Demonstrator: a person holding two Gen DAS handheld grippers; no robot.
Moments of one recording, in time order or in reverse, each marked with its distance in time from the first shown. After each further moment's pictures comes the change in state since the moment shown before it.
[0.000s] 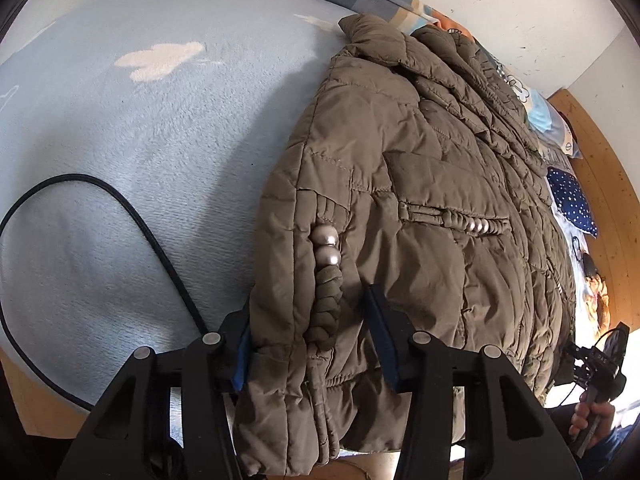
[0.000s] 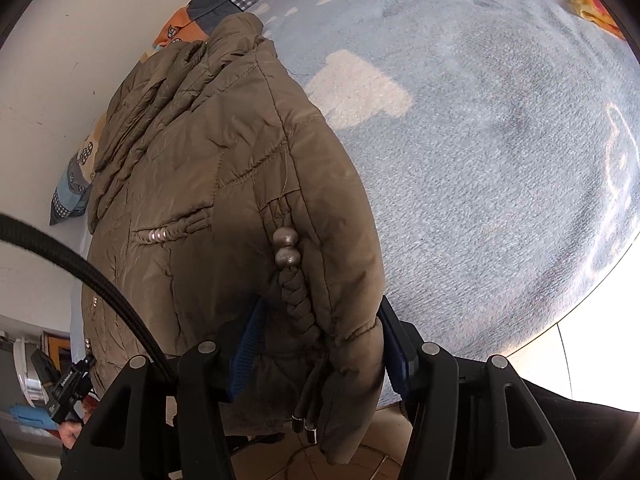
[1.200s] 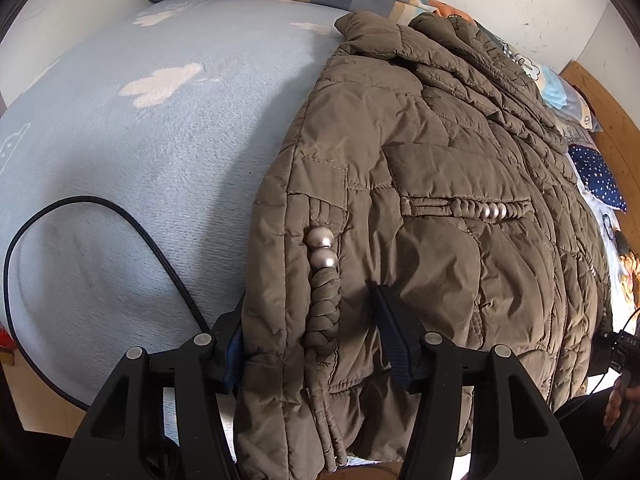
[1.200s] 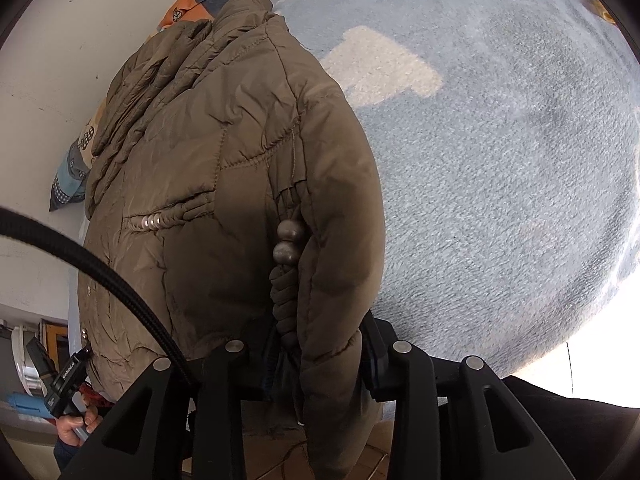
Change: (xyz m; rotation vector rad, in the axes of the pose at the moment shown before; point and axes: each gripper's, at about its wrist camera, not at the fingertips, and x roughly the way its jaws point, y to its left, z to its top) left arm 0.004 -0.017 -0.005 0.100 -0.031 0.136; right arm 0.034 0.018 0.005 -0.029 0.042 0.009
